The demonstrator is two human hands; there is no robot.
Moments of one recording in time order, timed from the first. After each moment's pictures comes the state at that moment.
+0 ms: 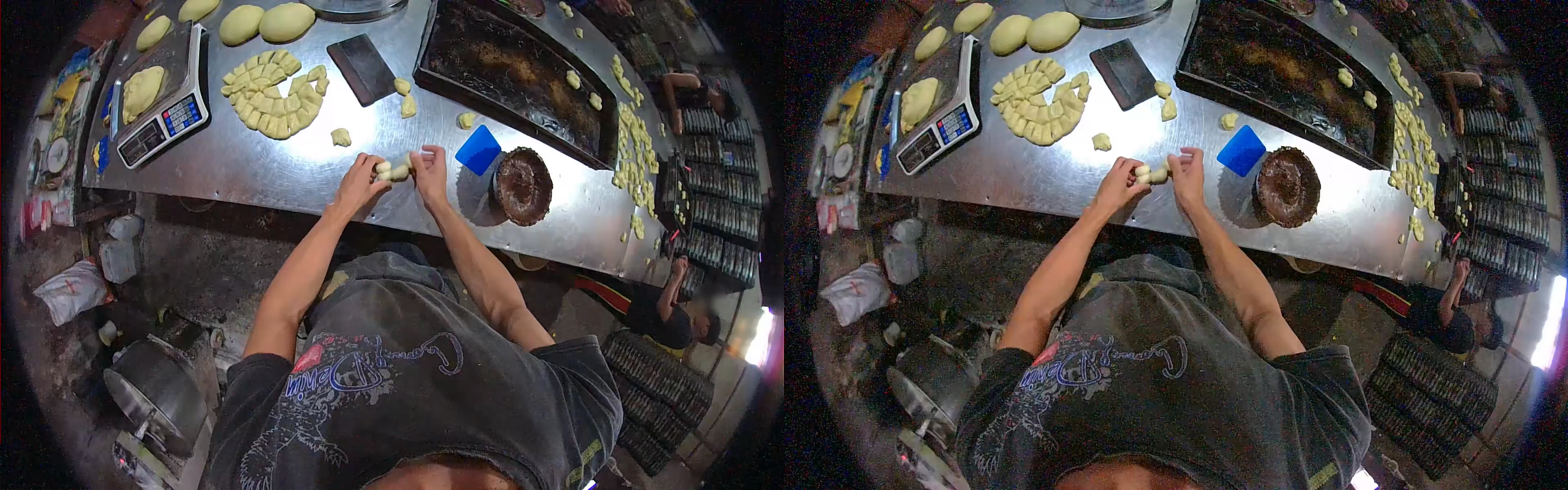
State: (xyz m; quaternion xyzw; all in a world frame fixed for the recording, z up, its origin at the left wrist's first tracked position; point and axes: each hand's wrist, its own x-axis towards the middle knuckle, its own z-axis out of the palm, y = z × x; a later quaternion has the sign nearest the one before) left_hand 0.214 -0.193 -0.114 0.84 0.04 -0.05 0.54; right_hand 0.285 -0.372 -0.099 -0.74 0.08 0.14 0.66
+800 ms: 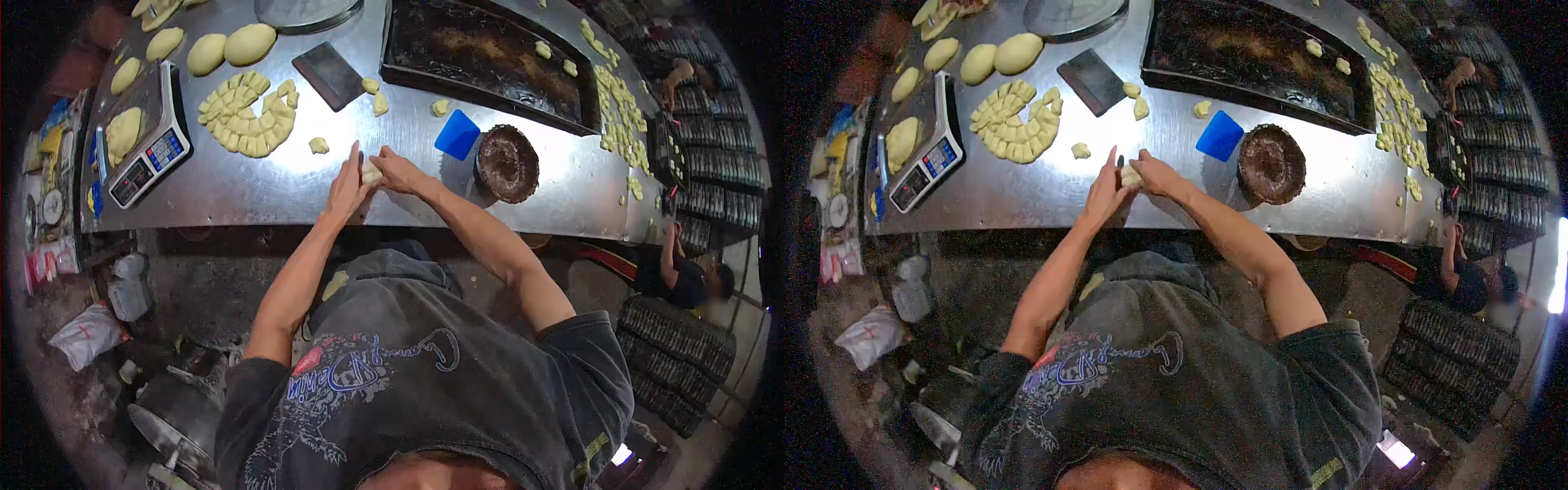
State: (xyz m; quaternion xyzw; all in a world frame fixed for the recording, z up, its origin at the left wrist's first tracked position) left_hand 0.210 -0.209 -0.089 0.88 0.05 -0.01 0.48; right_hand 0.311 -0.380 -0.121 -0.85 -0.41 0.25 0.23
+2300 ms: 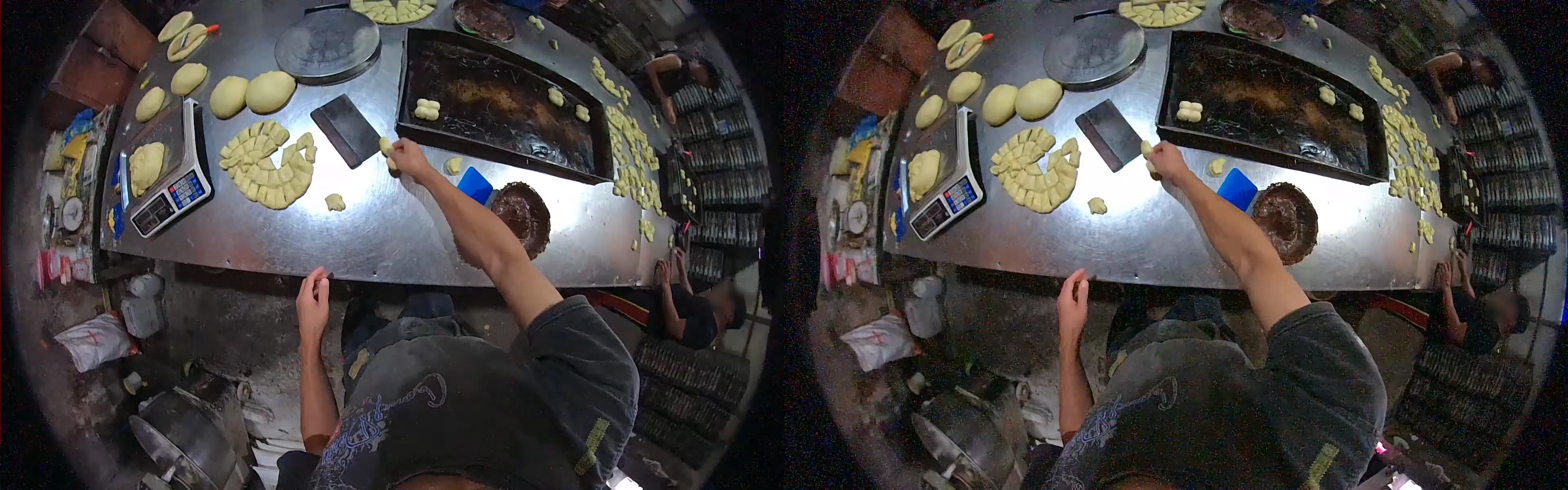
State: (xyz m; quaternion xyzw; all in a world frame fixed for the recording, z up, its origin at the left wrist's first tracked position) left_hand 0.082 -0.156 -0.032 0.79 0.29 -0.01 0.54; right_hand 0.464 -0.326 -0.125 -0.85 -0.05 0.22 0.47
